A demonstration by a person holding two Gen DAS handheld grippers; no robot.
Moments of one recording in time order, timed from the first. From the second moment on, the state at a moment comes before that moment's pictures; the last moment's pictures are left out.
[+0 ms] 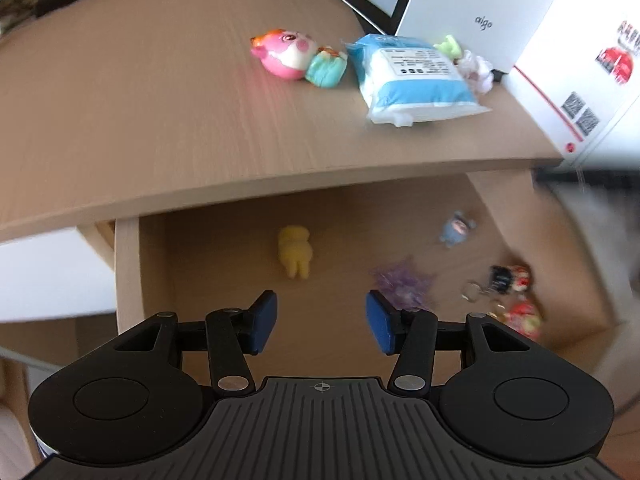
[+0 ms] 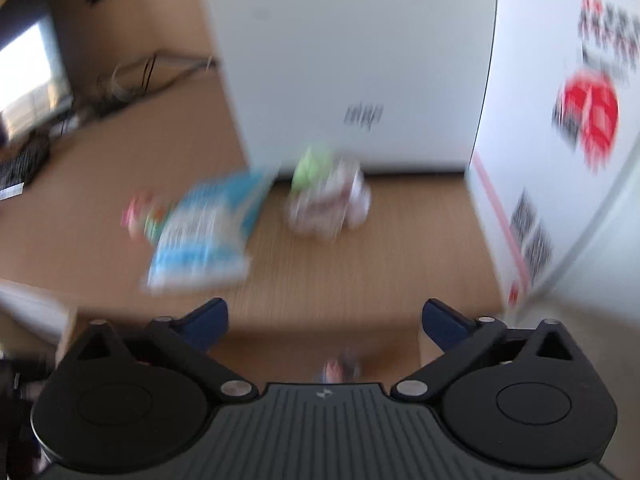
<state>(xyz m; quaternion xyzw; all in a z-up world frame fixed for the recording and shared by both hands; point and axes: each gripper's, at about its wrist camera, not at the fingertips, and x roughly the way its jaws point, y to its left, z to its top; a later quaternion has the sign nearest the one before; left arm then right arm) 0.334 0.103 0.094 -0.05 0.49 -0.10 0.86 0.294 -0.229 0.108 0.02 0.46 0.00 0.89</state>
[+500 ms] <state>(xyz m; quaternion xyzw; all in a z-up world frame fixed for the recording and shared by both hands) 0.392 0.094 0.031 -0.03 0.51 -0.04 0.86 0.260 -0.207 0.024 -0.05 0.56 0.01 0.83</state>
